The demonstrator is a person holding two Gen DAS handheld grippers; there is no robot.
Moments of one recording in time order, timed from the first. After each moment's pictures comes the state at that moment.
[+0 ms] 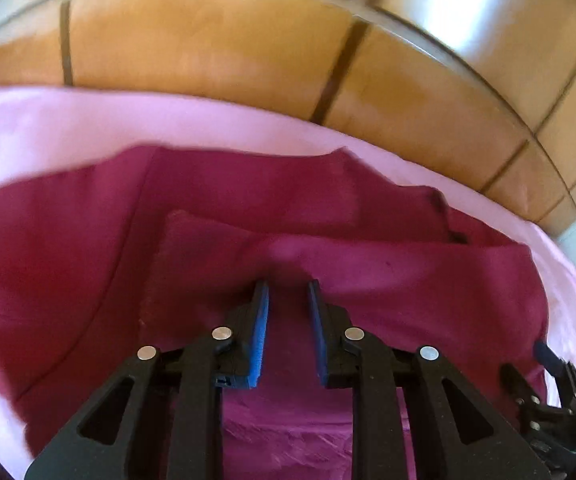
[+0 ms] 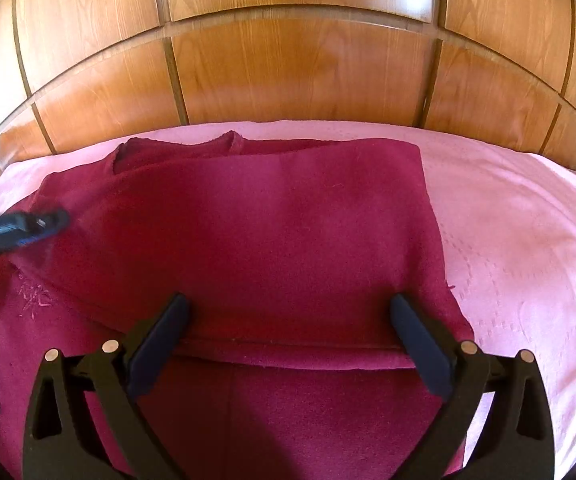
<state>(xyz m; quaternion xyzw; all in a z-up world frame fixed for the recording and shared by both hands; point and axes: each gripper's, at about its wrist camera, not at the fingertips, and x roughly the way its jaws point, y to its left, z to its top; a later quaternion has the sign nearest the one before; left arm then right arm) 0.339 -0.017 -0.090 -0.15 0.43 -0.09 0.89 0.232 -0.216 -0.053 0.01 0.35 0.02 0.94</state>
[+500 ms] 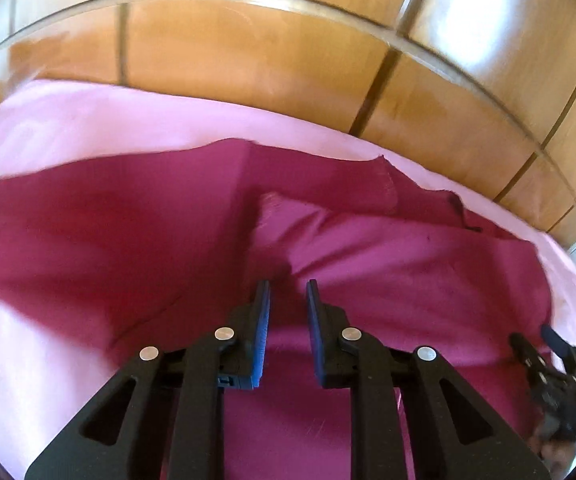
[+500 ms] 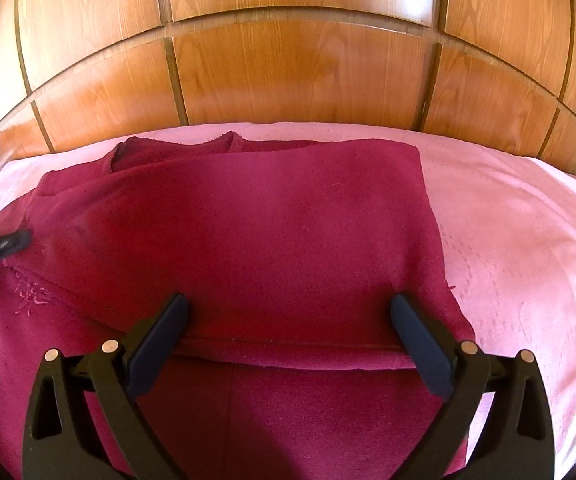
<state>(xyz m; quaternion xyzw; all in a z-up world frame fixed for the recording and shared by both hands) 0.280 0.020 -0.074 -0.14 0.41 -0.04 0.90 0.232 -0.216 -0.054 0.01 0.34 0.02 0.94</state>
